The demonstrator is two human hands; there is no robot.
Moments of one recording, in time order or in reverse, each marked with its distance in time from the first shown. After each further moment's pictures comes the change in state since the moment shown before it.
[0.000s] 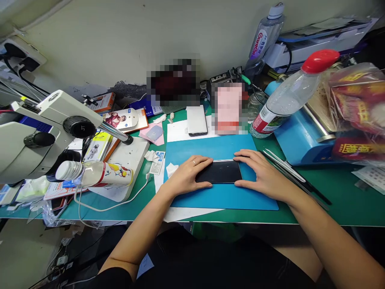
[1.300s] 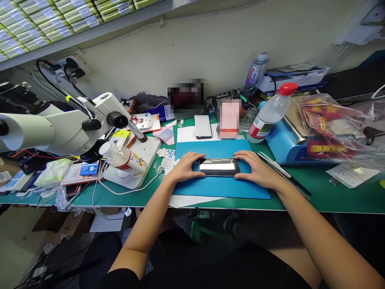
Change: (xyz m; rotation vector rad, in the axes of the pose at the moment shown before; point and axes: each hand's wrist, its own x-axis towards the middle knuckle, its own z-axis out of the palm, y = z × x) left_hand -0.031 -0.008 -0.022 -0.092 0.043 -0.184; right_hand 0.003 -0.010 -0.005 0.058 -0.015 0.023
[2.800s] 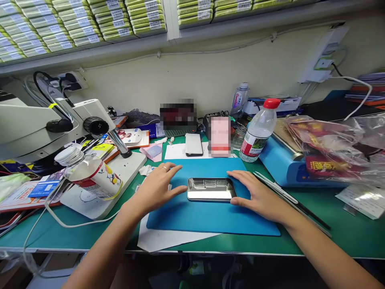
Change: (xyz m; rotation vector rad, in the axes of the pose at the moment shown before) left_hand -0.025 0.010 -0.008 0.498 0.216 -0.082; right_hand -0.014 0.004 0.006 -0.132 0.020 0.037
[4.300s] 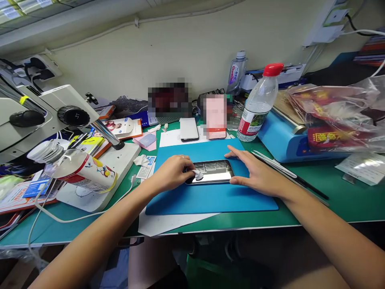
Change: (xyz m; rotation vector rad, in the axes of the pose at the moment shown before) left_hand 0.044 0.031 0.018 -0.271 -0.233 0.114; right_hand 0.002 0.002 0.006 0.071 0.051 -0.018
